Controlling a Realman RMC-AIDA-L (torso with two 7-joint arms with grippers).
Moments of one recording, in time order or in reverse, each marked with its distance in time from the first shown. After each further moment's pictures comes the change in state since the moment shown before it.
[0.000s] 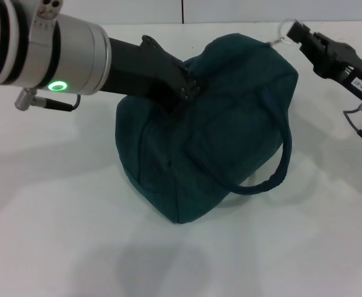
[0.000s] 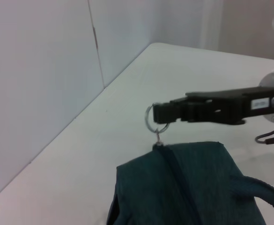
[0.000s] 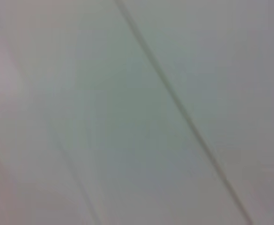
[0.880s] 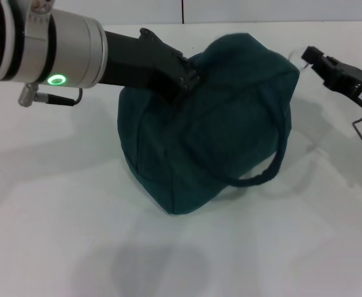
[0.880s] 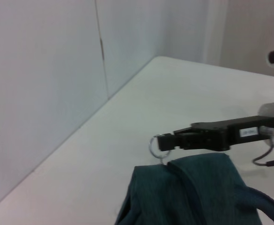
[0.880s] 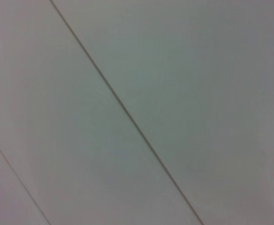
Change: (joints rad) left arm 0.010 -0.002 -0.026 -0.055 -0.052 -0.061 0.041; right arm -0.026 -0.005 0.003 0.011 0.006 0.154 0.048
